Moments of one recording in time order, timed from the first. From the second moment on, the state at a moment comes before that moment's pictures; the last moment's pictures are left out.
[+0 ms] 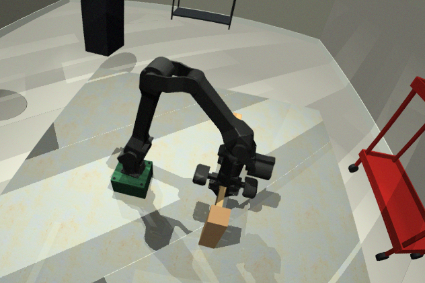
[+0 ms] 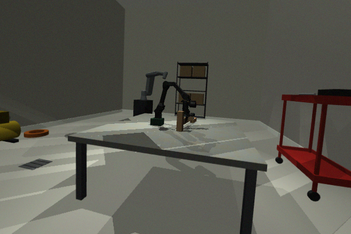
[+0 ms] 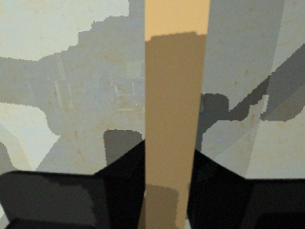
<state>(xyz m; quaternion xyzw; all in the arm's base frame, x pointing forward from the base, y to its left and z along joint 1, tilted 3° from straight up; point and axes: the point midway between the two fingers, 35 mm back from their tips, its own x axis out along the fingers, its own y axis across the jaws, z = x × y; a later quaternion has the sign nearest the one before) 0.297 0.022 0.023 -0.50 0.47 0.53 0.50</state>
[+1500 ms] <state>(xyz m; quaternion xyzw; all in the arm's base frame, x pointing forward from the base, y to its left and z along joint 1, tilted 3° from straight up) 0.297 0.008 0.022 -0.50 0.47 0.53 0.50</state>
